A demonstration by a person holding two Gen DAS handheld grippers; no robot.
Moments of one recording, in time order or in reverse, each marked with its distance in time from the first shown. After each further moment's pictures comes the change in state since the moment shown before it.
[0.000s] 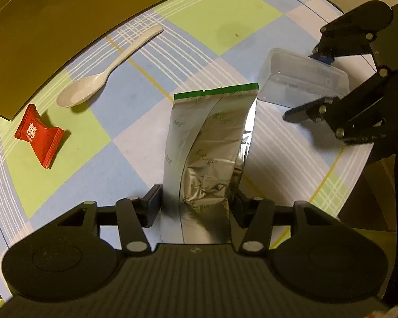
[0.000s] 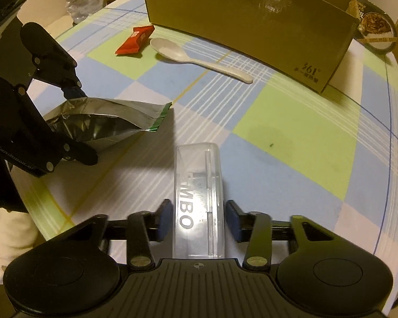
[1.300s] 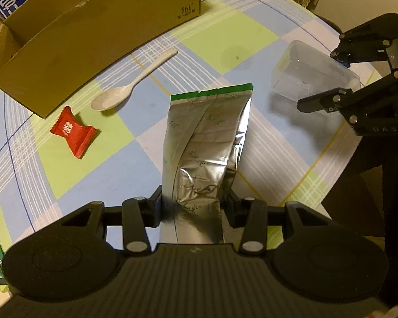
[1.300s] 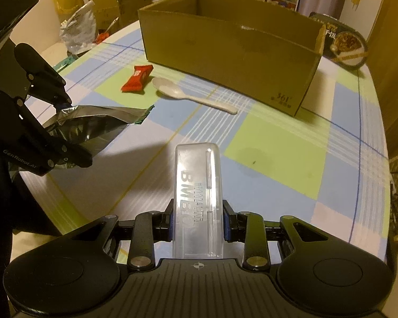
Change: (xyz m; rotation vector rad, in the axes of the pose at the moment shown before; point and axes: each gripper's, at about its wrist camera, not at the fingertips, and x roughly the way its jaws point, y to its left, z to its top) left arm -0.058 -0.008 -0.012 -0.060 -0.059 0.060; right arm -0.061 0.014 -0.007 0.050 -0.120 -0.044
